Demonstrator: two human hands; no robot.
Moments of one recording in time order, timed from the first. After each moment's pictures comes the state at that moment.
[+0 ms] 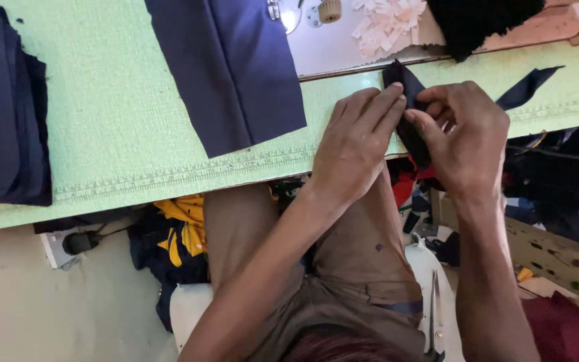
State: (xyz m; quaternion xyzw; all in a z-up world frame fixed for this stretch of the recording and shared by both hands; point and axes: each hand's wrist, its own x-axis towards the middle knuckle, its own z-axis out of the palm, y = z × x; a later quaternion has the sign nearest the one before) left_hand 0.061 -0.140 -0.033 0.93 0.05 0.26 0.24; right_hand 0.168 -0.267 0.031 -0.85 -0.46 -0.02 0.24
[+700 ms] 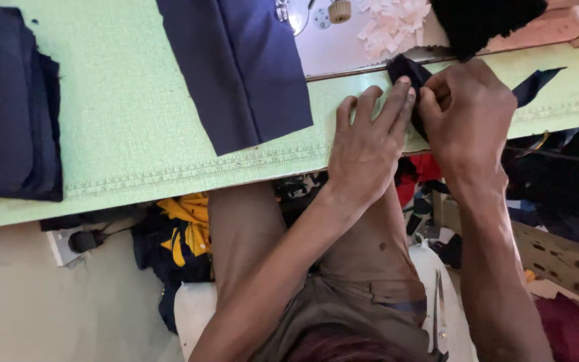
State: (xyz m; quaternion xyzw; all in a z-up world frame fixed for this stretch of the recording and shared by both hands) left_hand 0.063 -0.155 -0.025 0.95 0.14 0.24 0.12; right_hand 0.192 -0.258 0.011 -0.87 -0.46 -0.08 0.14
